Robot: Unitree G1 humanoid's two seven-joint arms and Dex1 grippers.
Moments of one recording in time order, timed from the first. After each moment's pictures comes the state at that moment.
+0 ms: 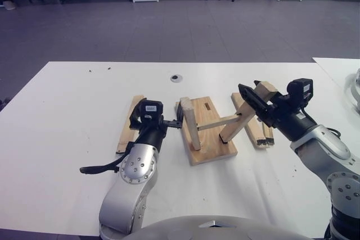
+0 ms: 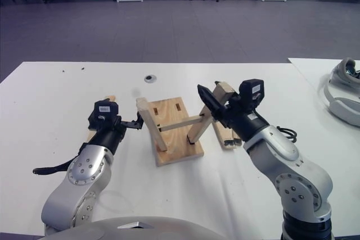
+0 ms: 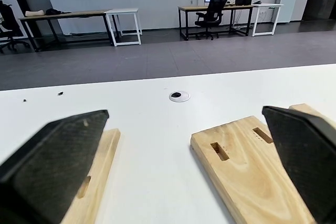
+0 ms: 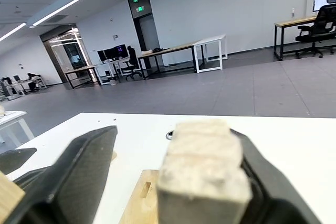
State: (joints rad) left arm 0.09 -0.02 -0.35 -0.90 0.06 0.92 0.17; right arm 0.00 -0.50 -0.22 -0.77 1.06 0.73 -0.04
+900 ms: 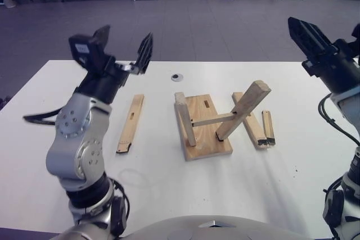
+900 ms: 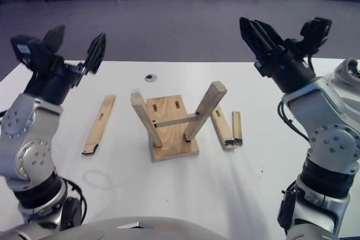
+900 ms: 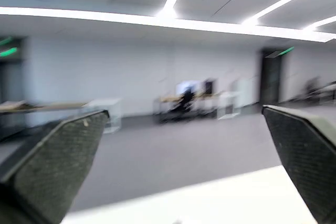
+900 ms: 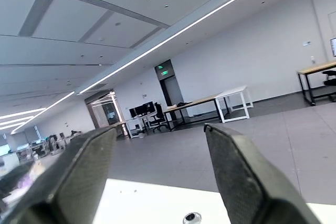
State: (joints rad) left arm -0.42 0.15 0.24 -0.76 -0.42 0.74 -0.24; right arm -0.39 -0.62 -0.42 -0.37 1.28 0.69 0.16
